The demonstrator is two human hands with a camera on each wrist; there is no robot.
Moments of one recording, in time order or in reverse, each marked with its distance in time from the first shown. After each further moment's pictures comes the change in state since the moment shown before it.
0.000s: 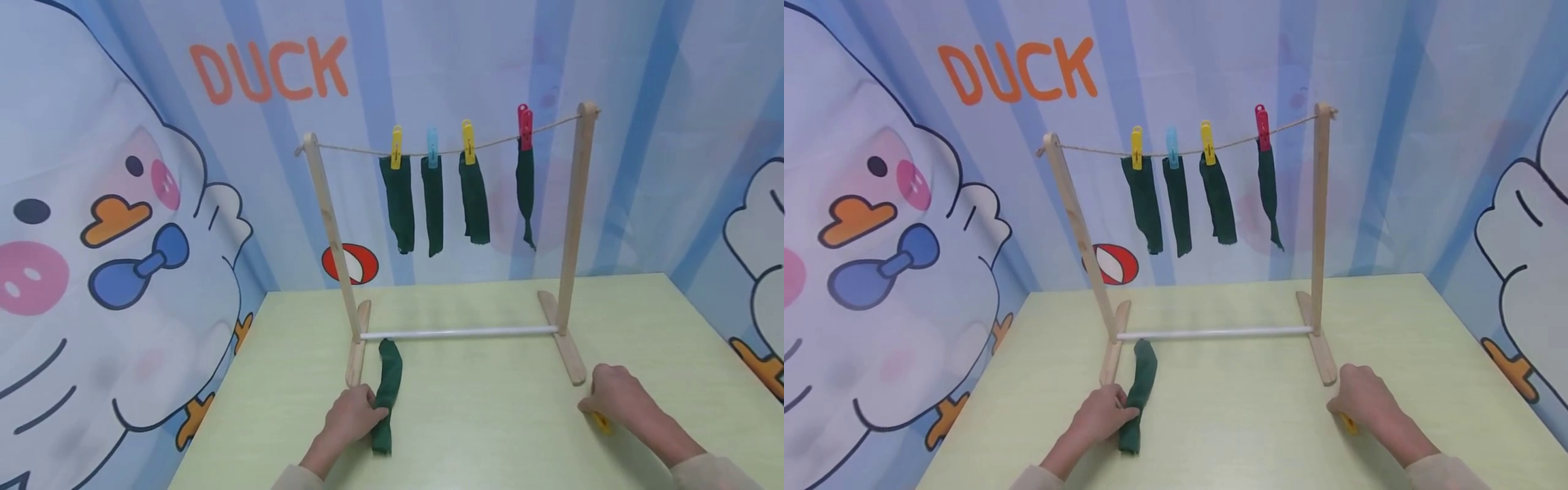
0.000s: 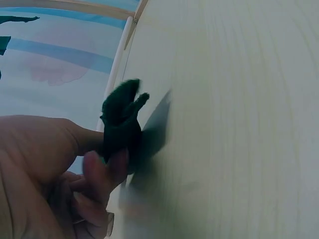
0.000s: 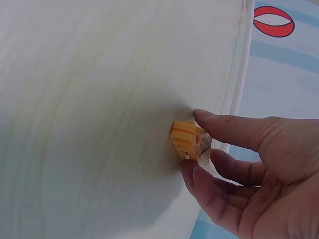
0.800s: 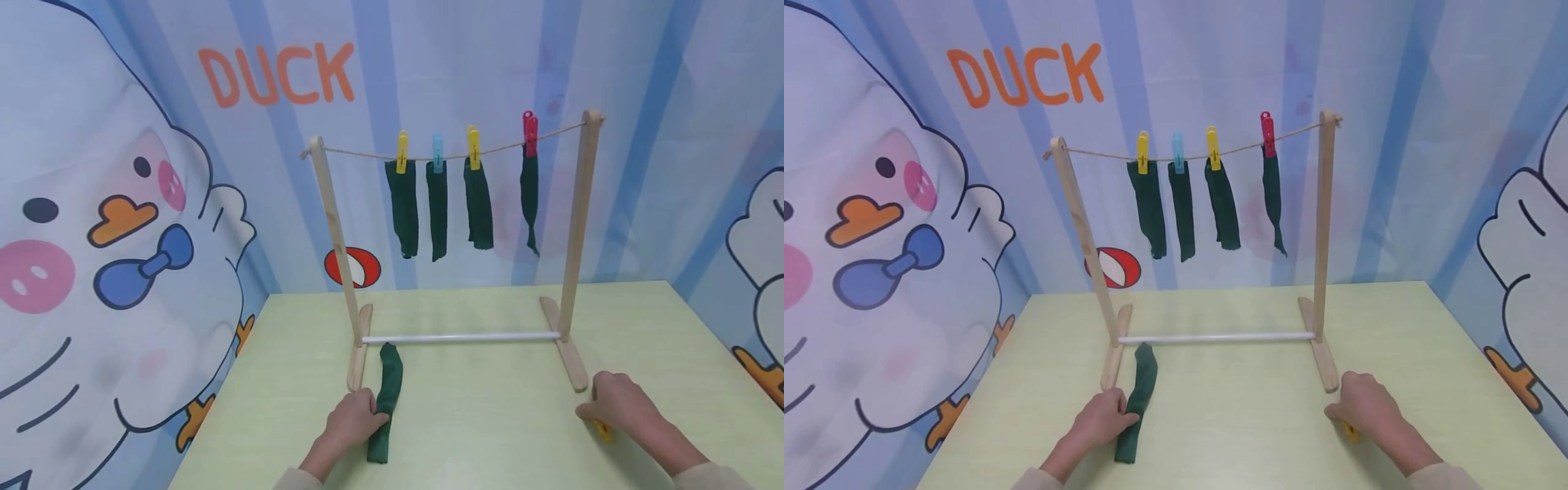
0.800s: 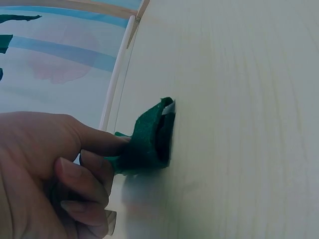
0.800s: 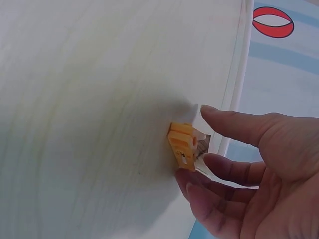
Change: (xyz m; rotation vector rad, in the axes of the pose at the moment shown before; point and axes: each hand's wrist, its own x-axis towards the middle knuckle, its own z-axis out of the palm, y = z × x) left_hand -0.001 -0.001 -0.002 0.039 0.000 0.070; right_hand 0.000 -0.003 0.000 -0.007 -0.035 0.048
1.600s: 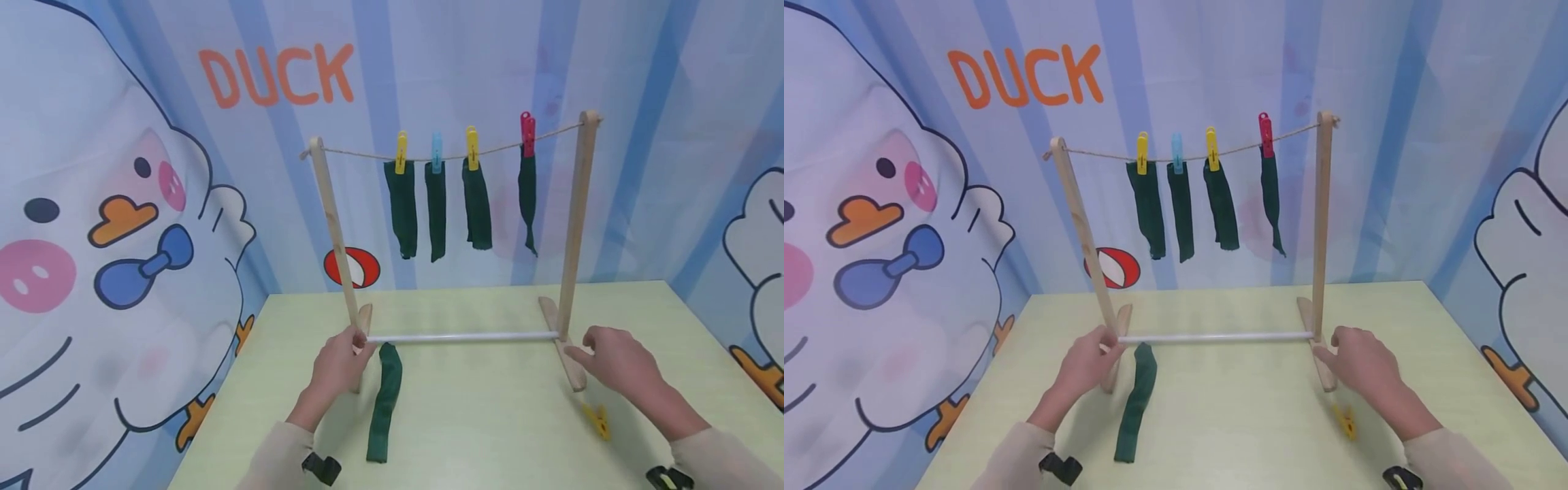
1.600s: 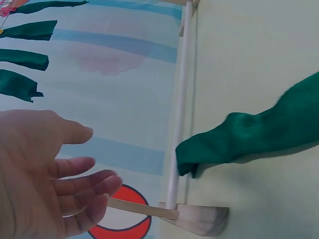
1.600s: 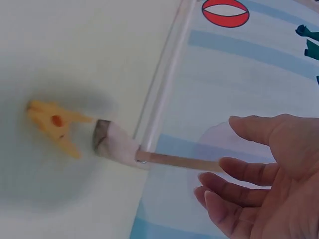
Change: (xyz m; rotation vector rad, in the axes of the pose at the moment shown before) left_hand 0.034 0.032 -0.067 -0.080 0.257 0.043; right_hand -0.010 -0.028 -0.054 -0.014 0.317 -0.244
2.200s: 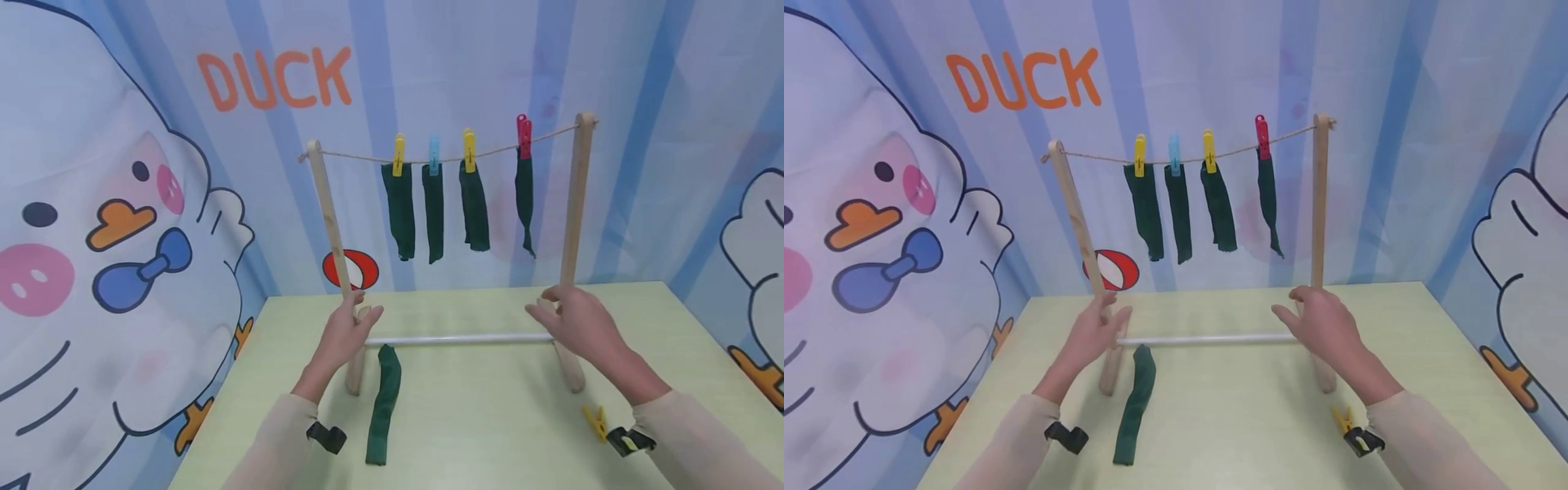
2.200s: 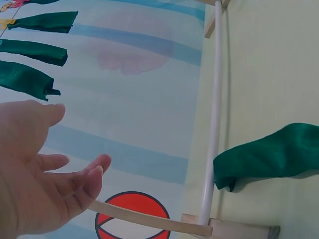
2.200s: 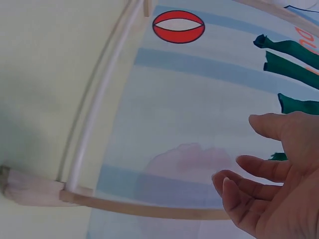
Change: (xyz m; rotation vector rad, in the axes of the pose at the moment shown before) left_hand 0.040 0.014 -0.015 -0.261 -0.003 0.126; right_hand 0.034 -0.064 -0.027 0.115 0.143 -0.083
